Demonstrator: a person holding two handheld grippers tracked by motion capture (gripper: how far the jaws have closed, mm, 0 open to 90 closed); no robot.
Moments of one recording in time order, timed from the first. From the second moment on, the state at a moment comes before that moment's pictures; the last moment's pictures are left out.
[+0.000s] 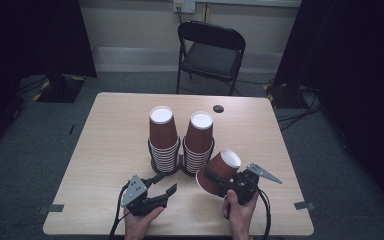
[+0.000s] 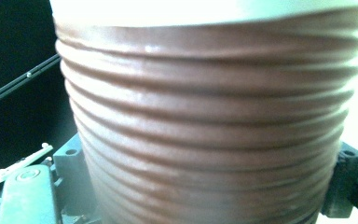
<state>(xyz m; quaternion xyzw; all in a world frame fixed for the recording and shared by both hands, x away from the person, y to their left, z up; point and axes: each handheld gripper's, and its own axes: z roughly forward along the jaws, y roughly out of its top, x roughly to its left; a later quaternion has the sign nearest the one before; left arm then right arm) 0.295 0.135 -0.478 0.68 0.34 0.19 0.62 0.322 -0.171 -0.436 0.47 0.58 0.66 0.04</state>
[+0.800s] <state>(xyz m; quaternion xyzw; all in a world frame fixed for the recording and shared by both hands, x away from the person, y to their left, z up) 0.297 0.108 -0.478 0.67 0.26 0.20 0.66 0.316 -0.164 -0.461 0.50 0.51 0.69 -0.09</state>
